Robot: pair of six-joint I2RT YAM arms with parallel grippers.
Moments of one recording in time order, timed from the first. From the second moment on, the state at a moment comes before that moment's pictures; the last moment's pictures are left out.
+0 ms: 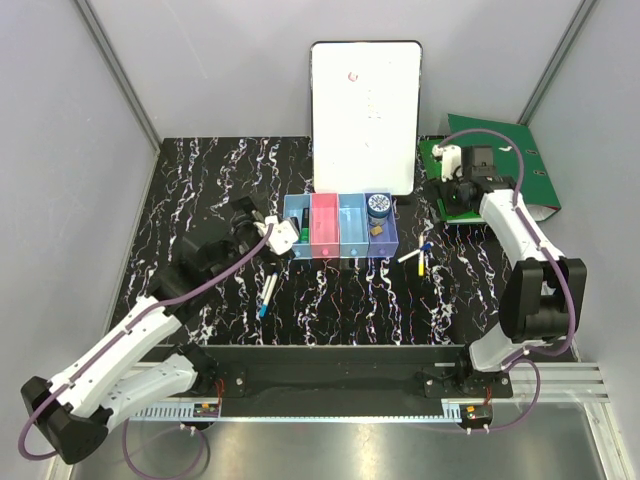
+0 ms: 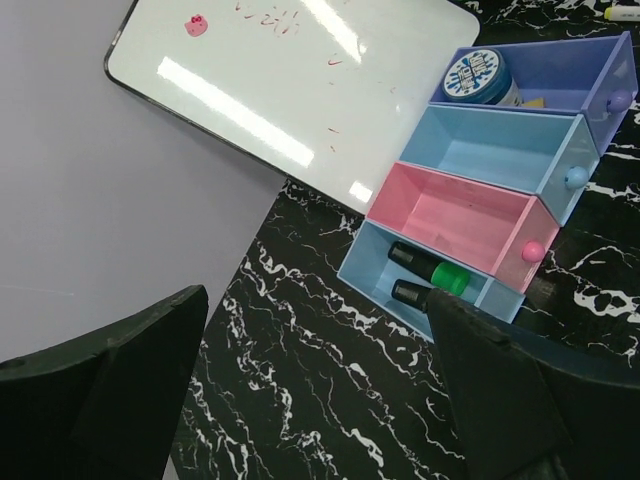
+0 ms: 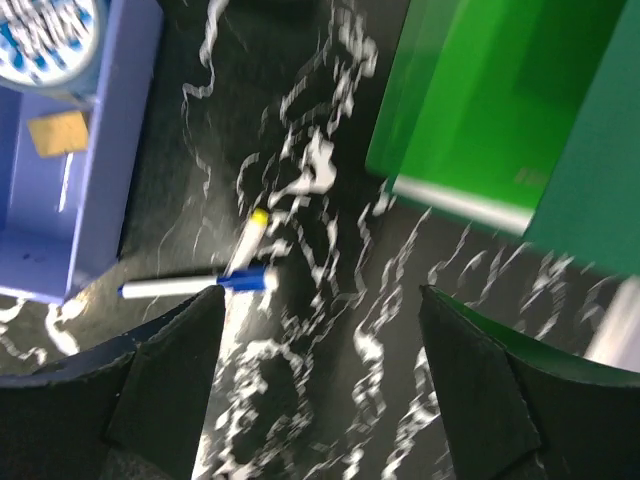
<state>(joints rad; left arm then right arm) -0.67 0.85 0.84 -0.16 0.04 0.74 0.05 1.59 1.31 -0.61 -0.10 -0.30</state>
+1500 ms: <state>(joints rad) -0.67 0.83 0.94 -0.25 0.08 0.82 -0.24 1.90 1.20 -0.55 -0.76 -0.03</state>
